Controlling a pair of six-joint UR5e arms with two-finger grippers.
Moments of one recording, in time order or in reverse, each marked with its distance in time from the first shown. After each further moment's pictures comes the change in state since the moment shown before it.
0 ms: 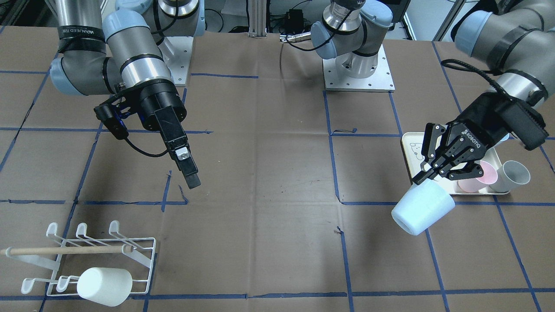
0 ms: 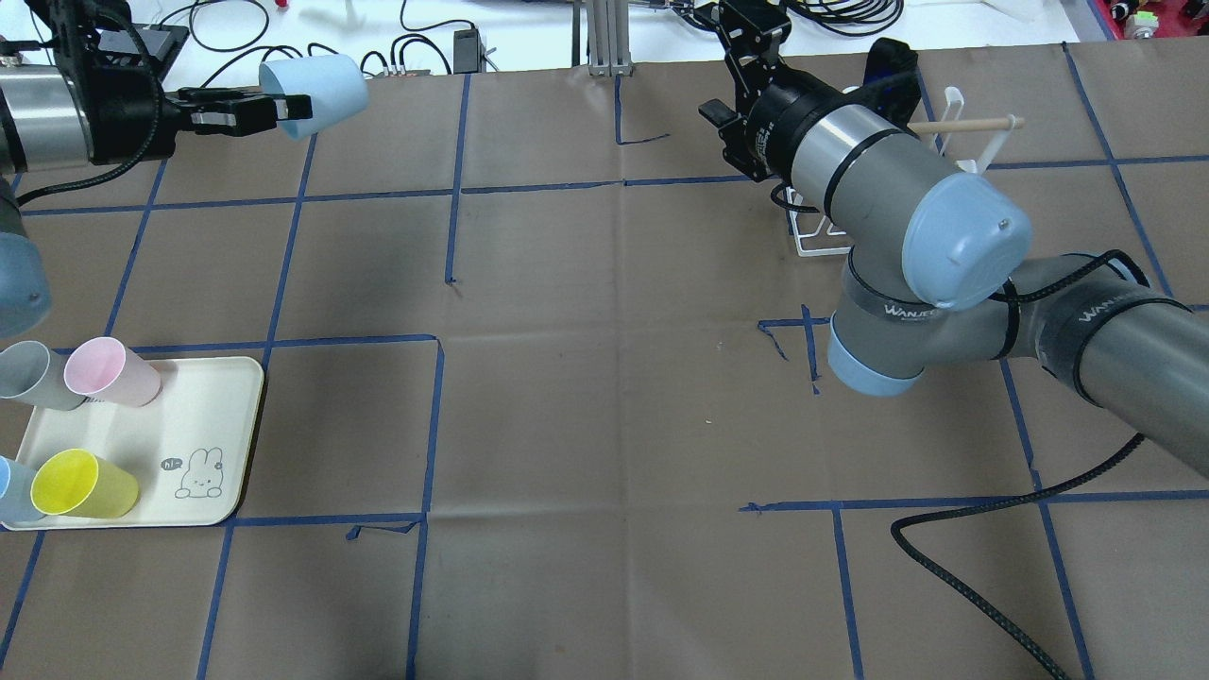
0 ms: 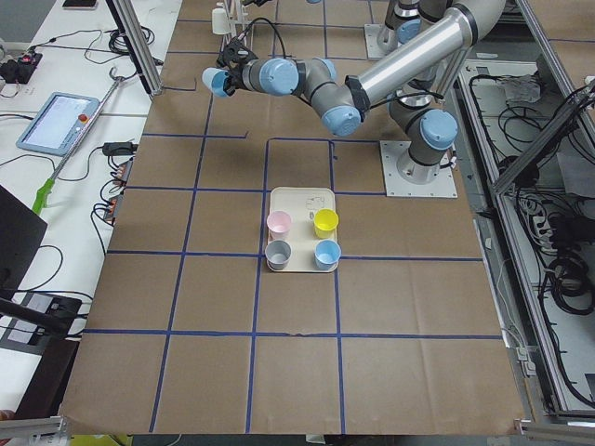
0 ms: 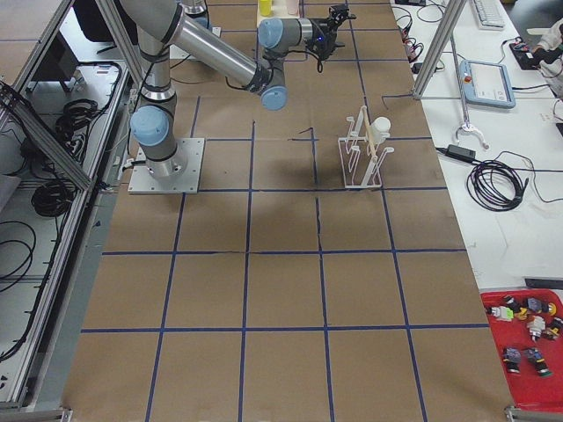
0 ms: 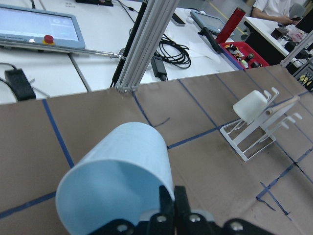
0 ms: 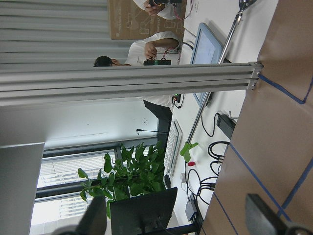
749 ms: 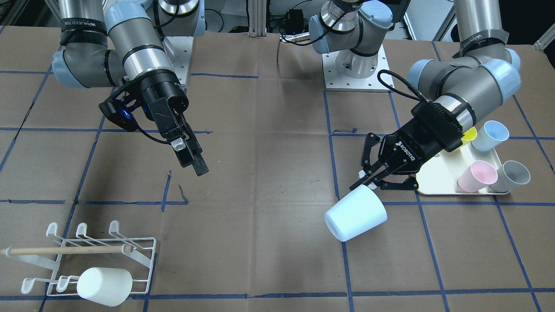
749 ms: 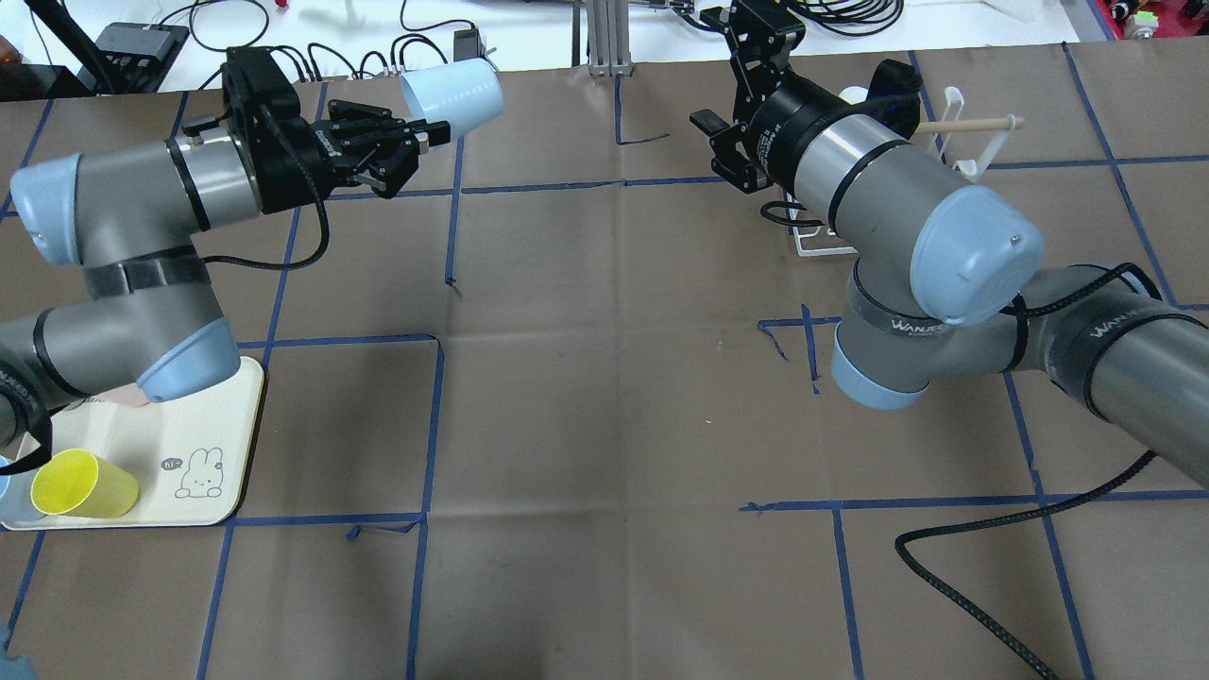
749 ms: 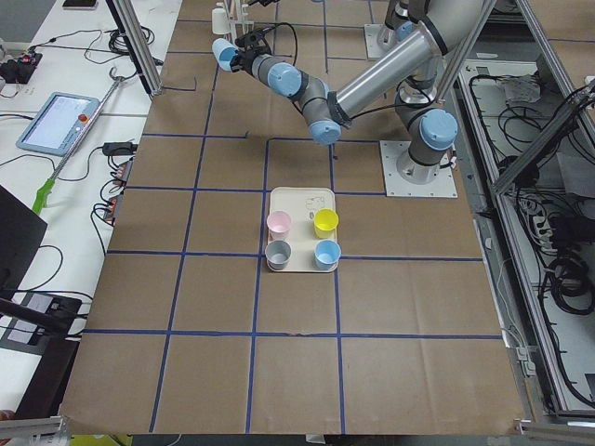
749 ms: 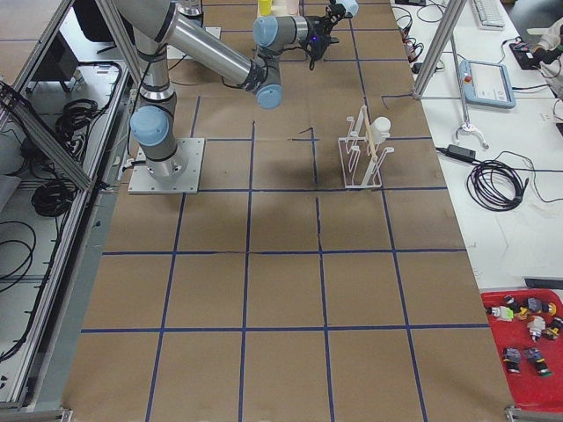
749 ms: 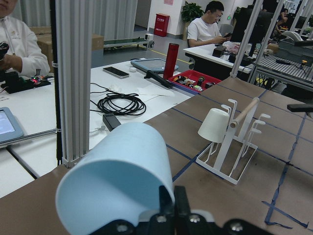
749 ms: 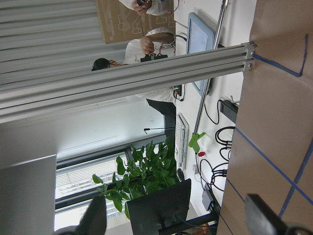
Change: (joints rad) left arm -0.165 -0.095 -0.198 0.620 -0.120 -0.038; right arm 0.003 -0.023 0.017 0.000 0.006 0.100
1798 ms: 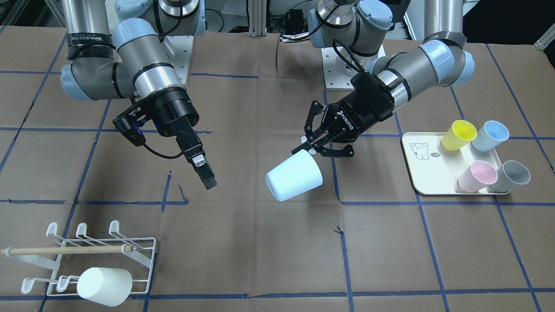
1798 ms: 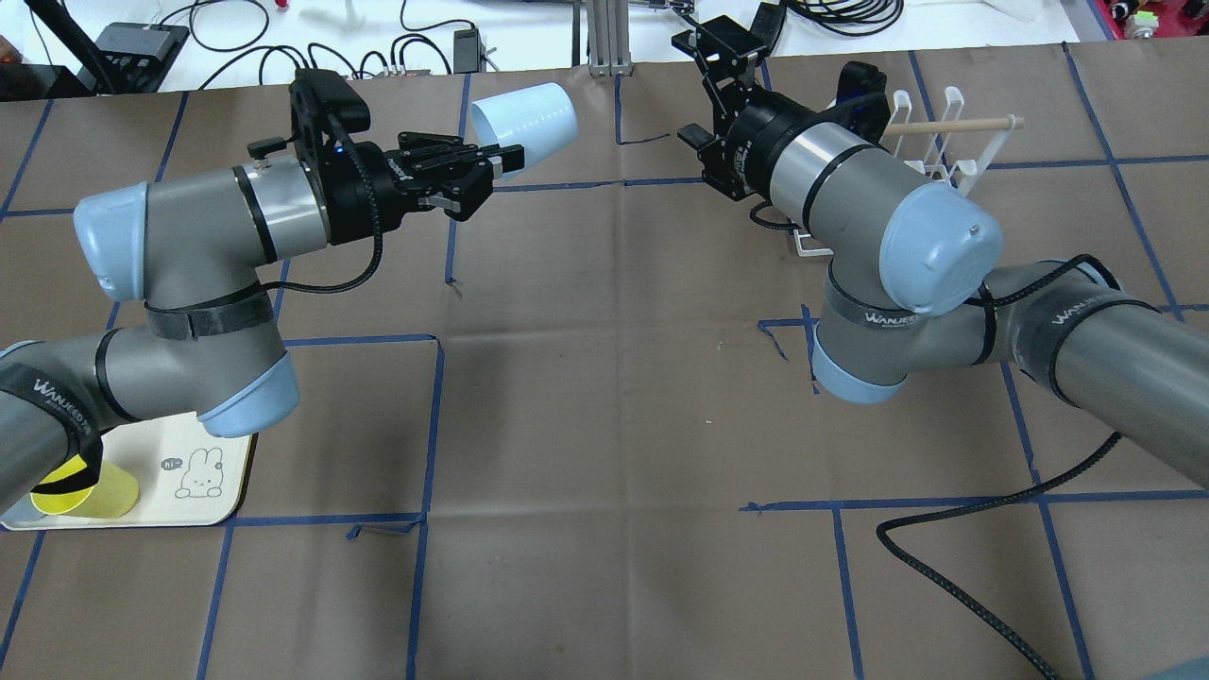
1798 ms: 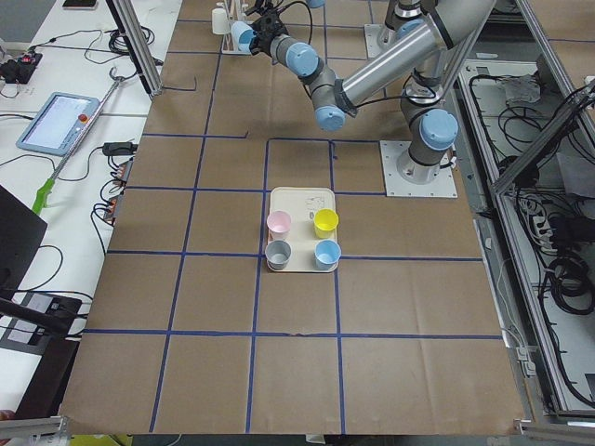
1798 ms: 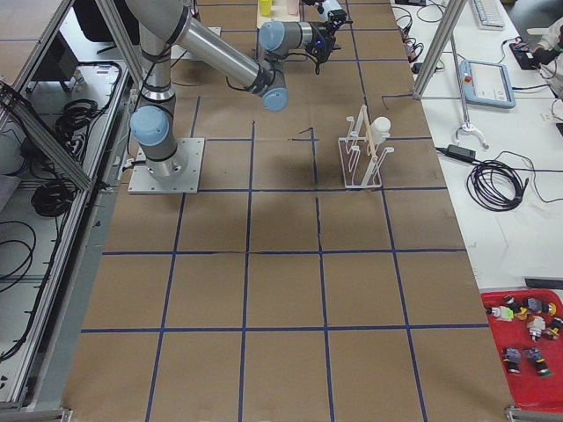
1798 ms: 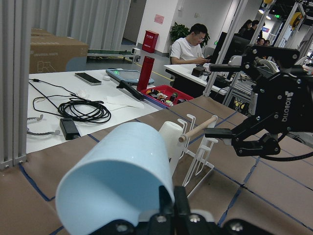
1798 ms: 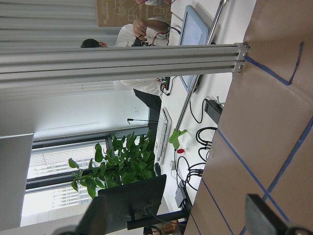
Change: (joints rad) left arm -0.154 0.052 -0.026 0.109 0.092 -0.348; right arm 0.037 0.083 -0.038 0.001 0.010 -0.149
